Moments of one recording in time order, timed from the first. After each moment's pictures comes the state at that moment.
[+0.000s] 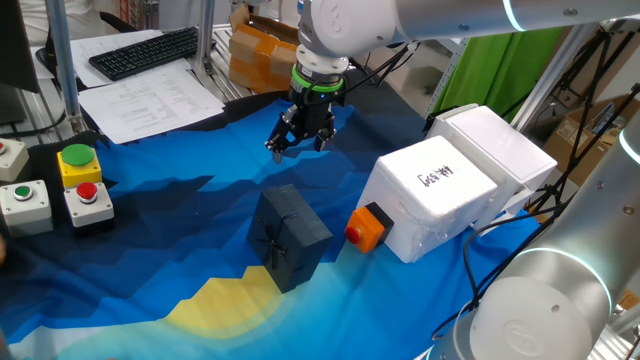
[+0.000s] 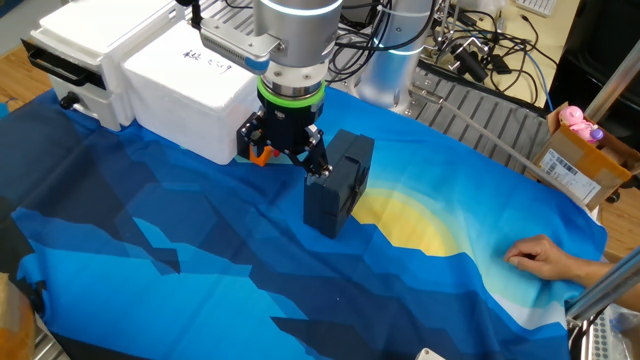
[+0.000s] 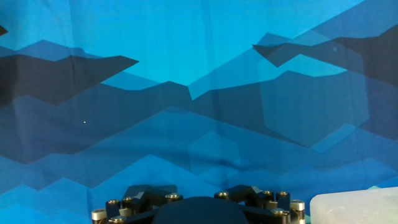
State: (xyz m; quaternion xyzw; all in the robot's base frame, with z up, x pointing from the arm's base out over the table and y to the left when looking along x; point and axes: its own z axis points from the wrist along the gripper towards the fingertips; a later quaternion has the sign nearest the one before) arm 0.500 0.000 0.170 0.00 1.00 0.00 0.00
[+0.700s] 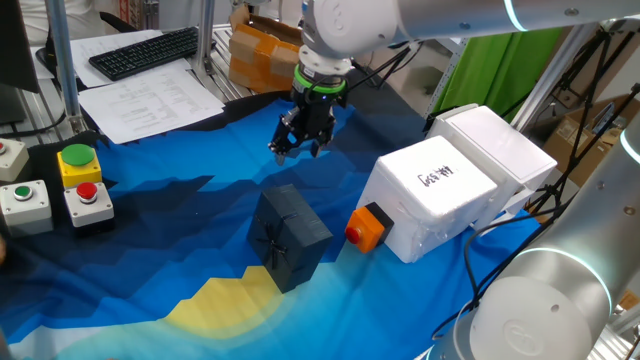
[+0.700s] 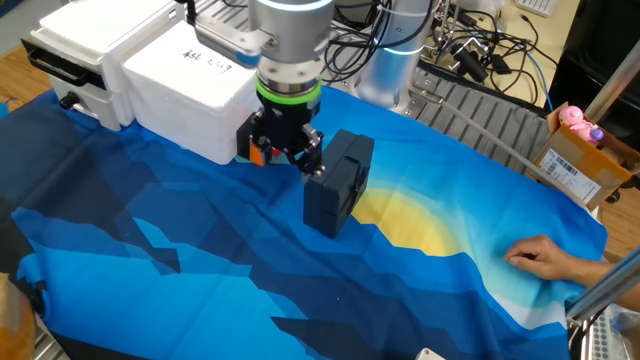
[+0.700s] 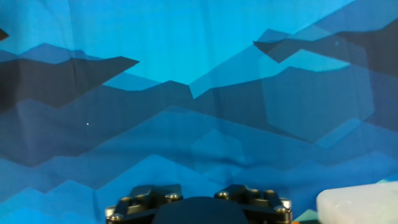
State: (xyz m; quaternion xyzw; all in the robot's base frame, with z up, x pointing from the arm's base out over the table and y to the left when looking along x) arm 0.494 0.001 0.167 0.05 1.00 0.04 0.00
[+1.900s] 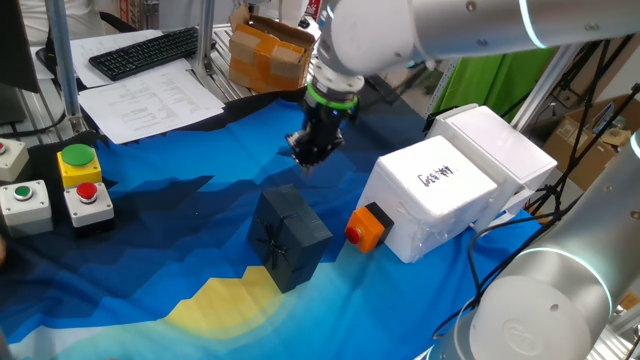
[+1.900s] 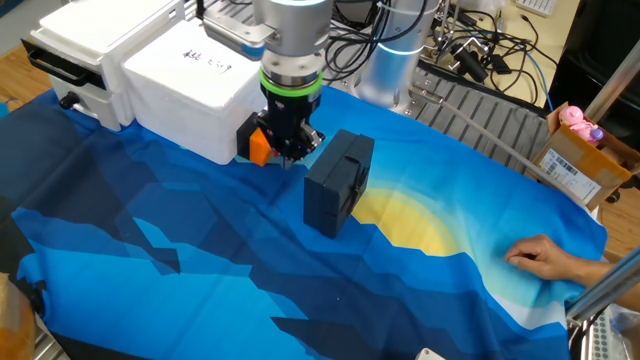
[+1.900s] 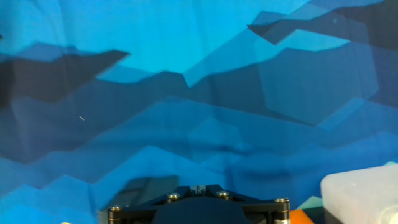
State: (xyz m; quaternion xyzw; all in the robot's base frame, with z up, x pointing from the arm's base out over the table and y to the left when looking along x) arm 0.465 -0.016 0.146 0.03 1.00 0.01 0.01
